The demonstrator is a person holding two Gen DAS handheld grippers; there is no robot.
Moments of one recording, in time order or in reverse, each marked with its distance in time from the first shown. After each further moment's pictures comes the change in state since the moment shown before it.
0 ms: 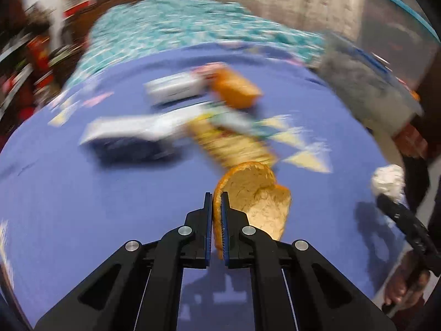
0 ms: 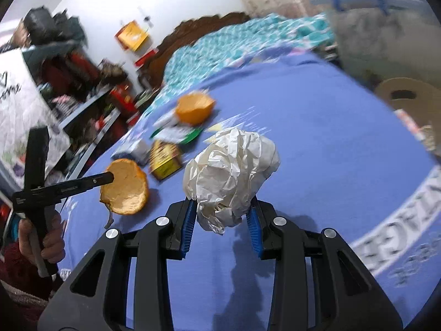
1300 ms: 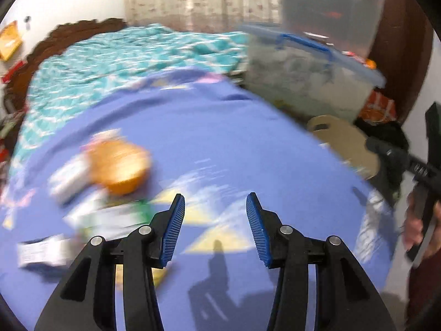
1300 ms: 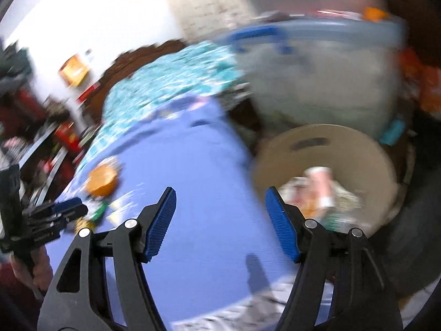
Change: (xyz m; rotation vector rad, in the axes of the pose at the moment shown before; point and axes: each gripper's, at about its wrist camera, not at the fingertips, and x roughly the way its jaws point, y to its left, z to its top) left arm 0.044 -0.074 0.077 0.275 -0.086 -0.081; right arm -0.032 -0.107 0.100 0.081 -0.090 -0.238
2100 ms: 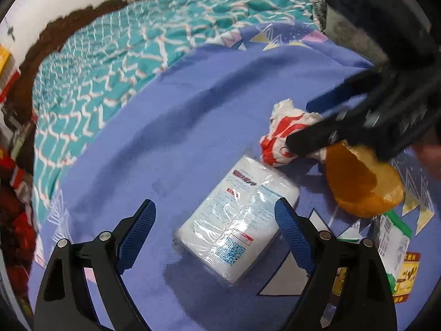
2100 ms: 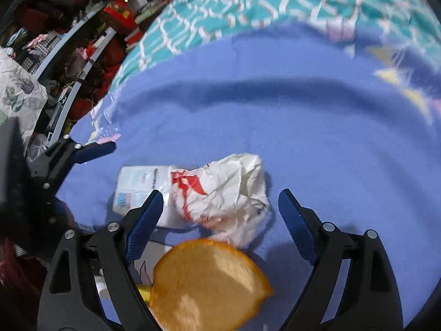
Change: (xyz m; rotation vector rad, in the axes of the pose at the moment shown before) left arm 0.128 0.229 0.045 0.139 0.221 0.047; right arm 0.347 0.307 0.073 -0.308 0.652 0.260
